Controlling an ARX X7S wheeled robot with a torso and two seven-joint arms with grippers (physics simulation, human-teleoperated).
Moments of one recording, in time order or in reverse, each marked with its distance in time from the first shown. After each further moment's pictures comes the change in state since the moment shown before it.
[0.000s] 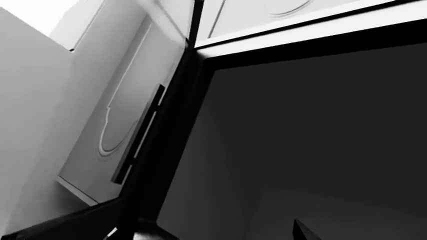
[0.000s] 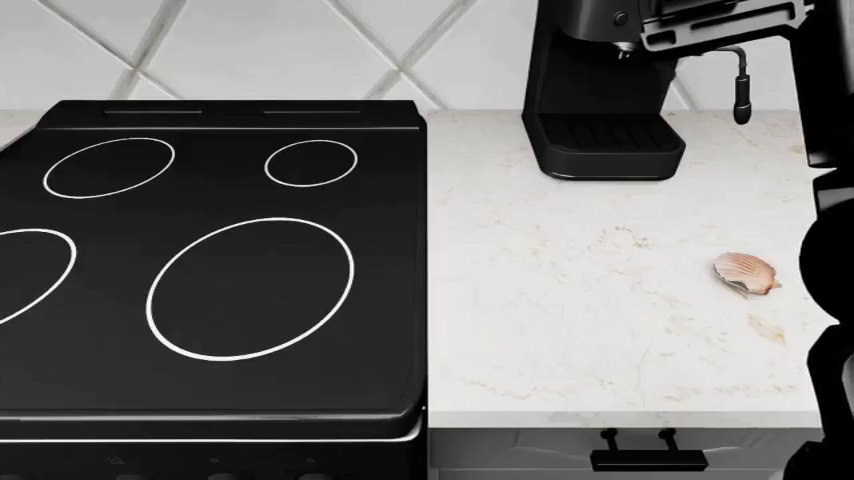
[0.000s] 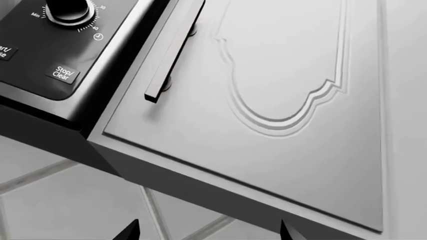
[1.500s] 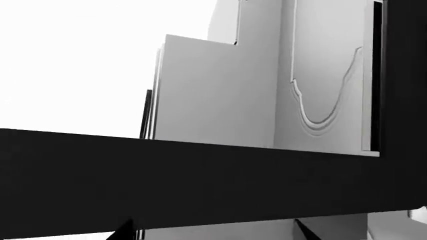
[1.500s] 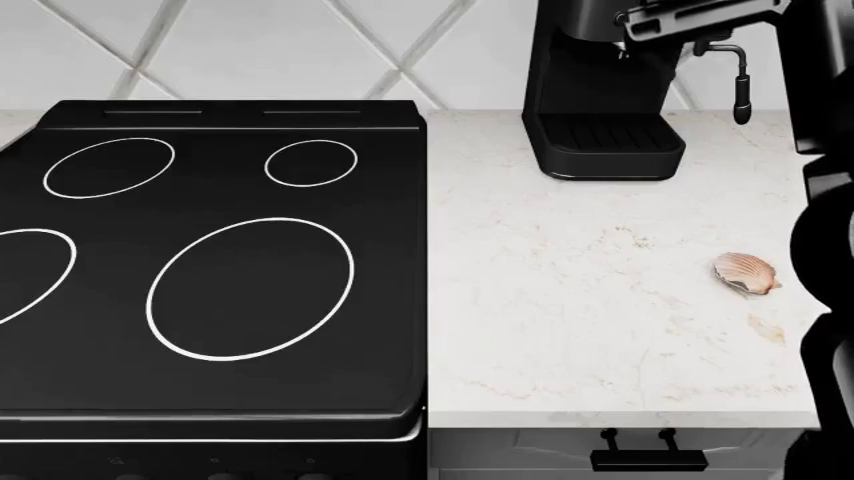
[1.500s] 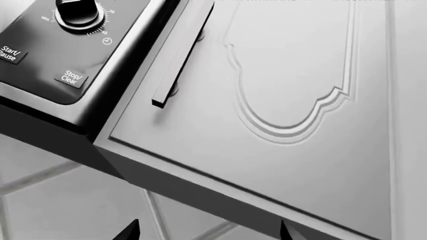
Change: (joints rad) left arm -0.264 -0.295 0.311 -0.611 0.327 0.190 0.012; right arm 0.043 0.002 -0.047 0.015 0.001 0.010 0.013
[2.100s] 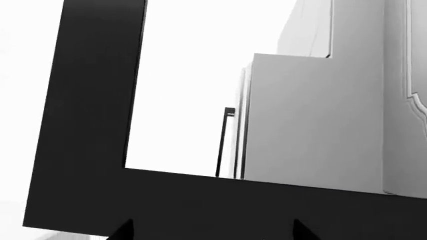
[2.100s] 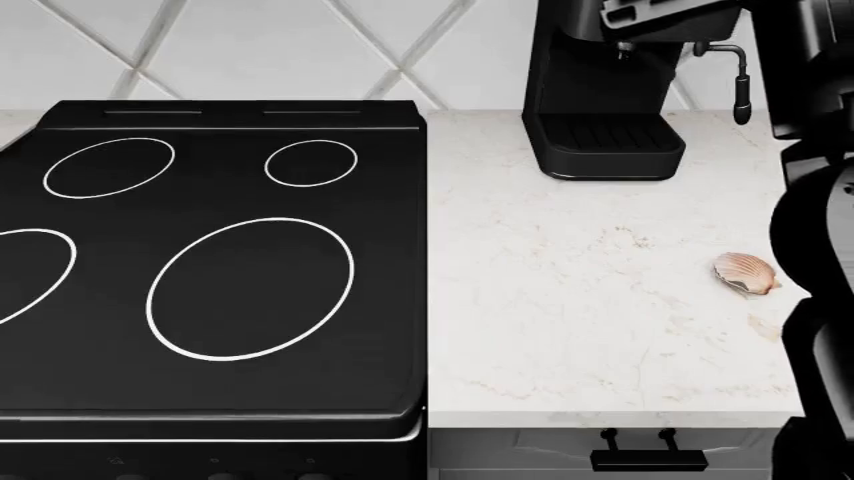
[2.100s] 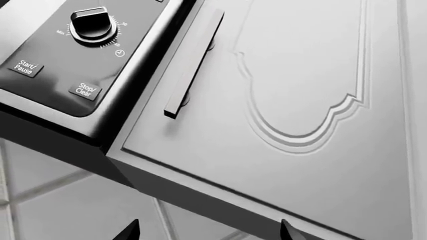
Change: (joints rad) left arm -0.104 -0.115 -0.404 0.229 0.657 -0.095 0.223; right arm 0.033 -0.026 -0.036 0.033 0.003 -0.025 0.001
